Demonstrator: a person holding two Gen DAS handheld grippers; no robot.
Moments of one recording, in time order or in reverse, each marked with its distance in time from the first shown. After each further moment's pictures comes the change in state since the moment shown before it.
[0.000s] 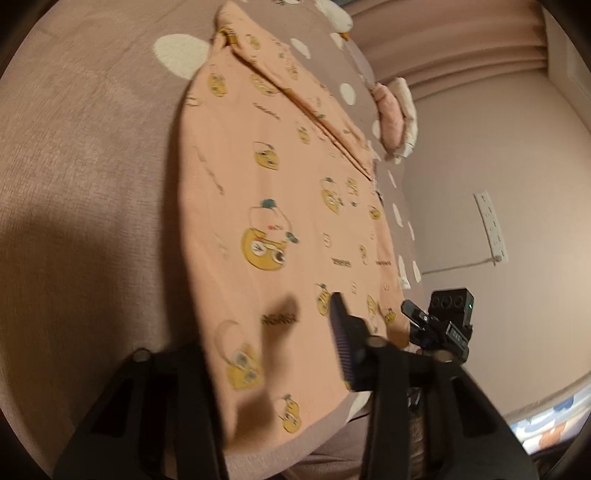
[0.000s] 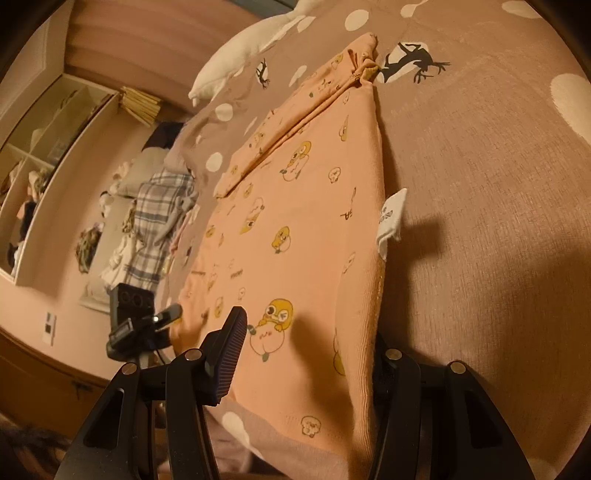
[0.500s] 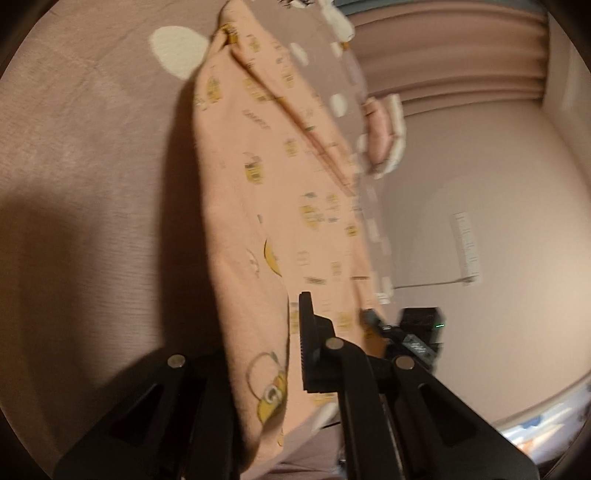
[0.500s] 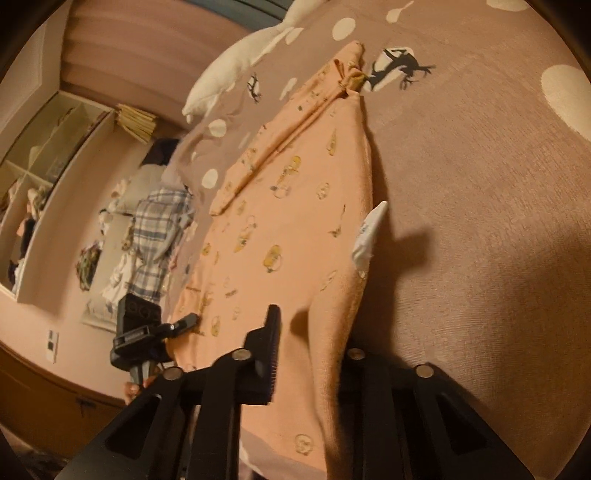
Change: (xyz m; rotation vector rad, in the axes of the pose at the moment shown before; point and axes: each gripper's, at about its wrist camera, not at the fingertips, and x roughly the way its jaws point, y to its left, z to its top) left arm -0.008 0.003 0.006 -0.085 -0.020 -0.170; right arm -0.004 -0.001 0.001 0.027 -0.067 0.046
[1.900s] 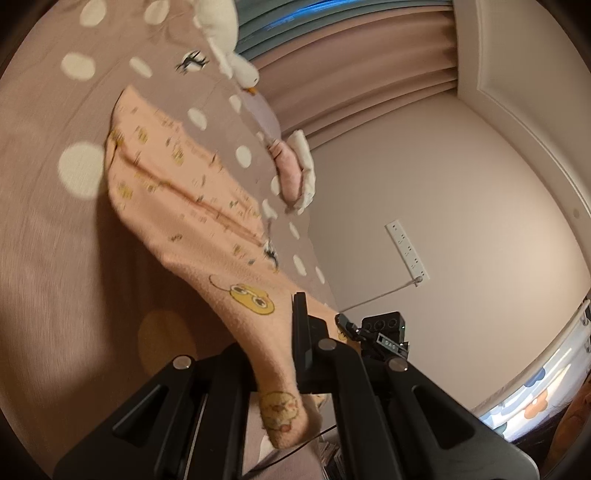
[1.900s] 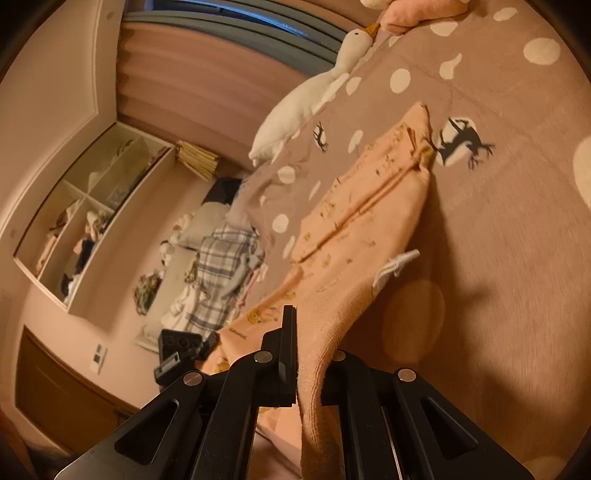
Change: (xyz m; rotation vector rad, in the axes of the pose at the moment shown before) left arm -0.047 -0.074 0.004 0.241 -0.184 -0.190; right arm -0.033 0.038 0.025 -0.038 -0.150 0.201
